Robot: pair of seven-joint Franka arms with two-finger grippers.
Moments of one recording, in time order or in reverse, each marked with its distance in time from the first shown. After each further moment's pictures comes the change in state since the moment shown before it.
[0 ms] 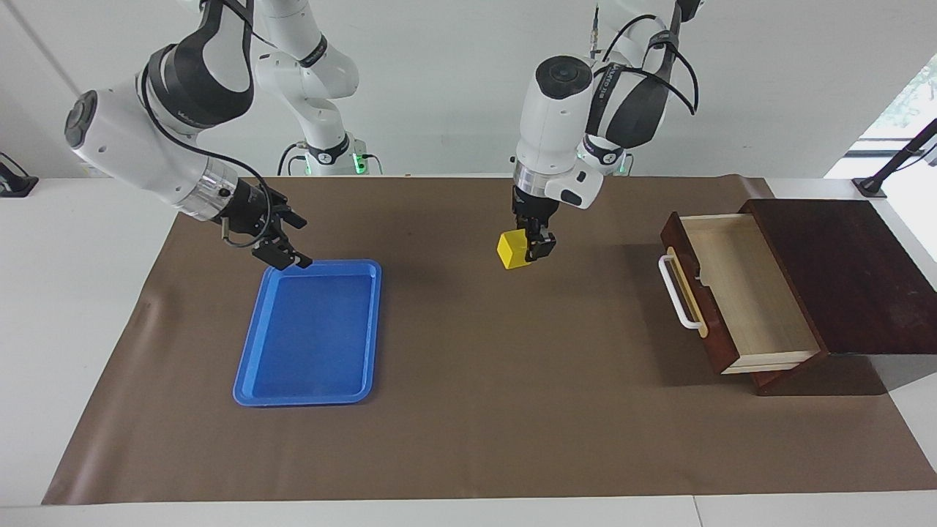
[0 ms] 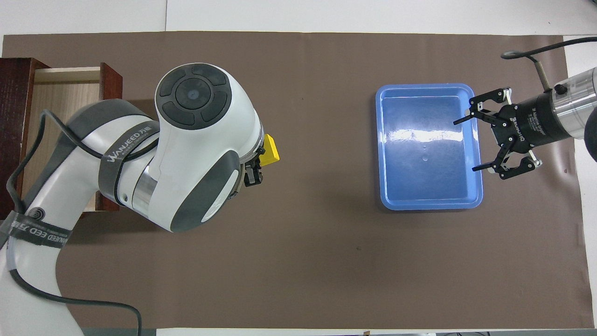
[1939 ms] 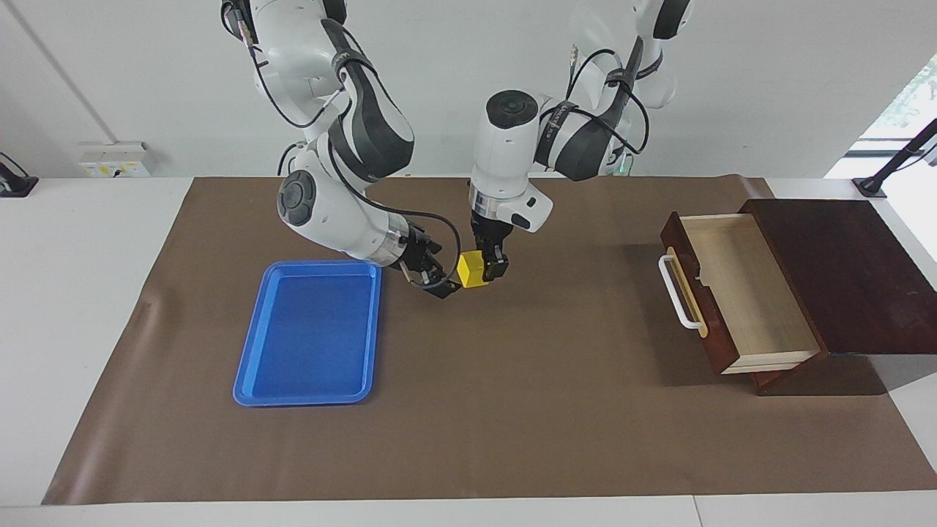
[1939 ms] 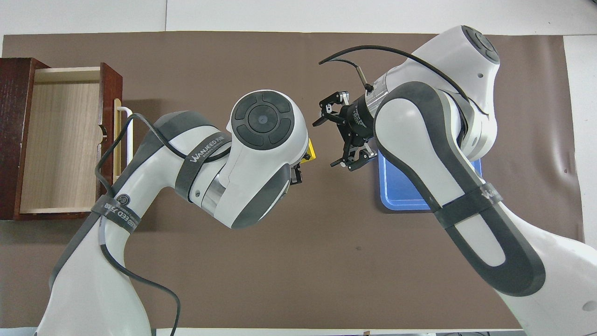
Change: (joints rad) left arm -0.086 0.117 -0.001 0.023 0.000 0.167 -0.060; right arm 0.350 0.239 0.009 0.155 0.072 0.138 0.084
